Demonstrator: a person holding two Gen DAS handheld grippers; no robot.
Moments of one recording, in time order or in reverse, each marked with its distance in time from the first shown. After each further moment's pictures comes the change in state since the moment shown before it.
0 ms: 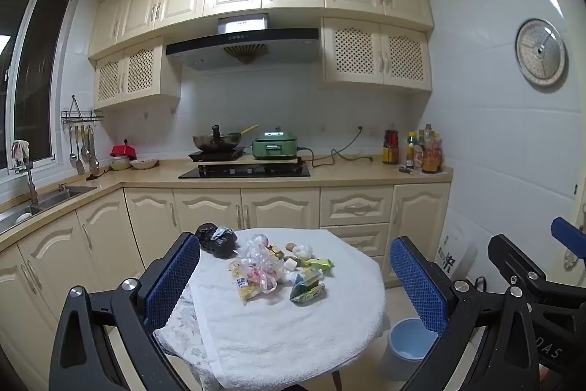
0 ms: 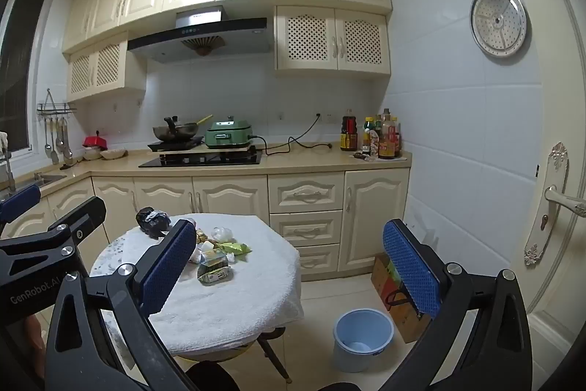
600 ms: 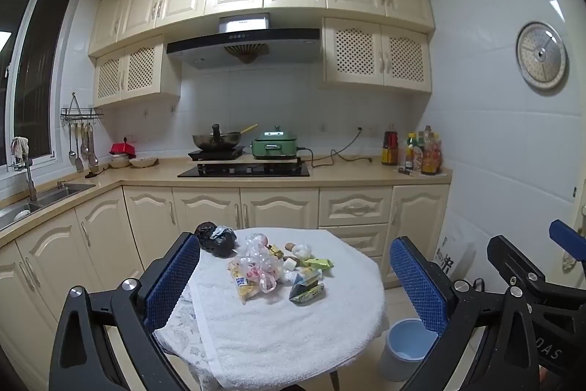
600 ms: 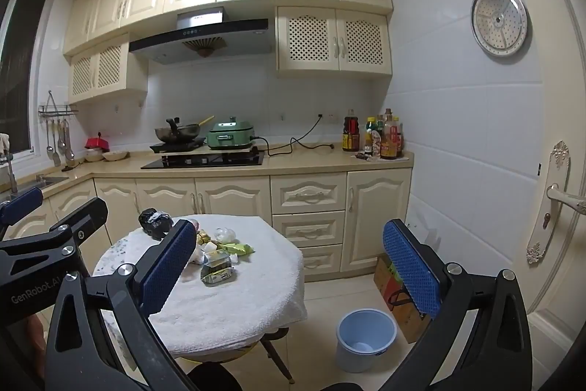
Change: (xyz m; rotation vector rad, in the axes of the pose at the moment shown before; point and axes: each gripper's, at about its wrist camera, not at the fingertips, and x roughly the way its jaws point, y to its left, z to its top) left arm -0.001 0.001 0.000 -0.007 0.007 -0.001; right arm 0.002 0.002 -0.001 0.005 -0.001 0.007
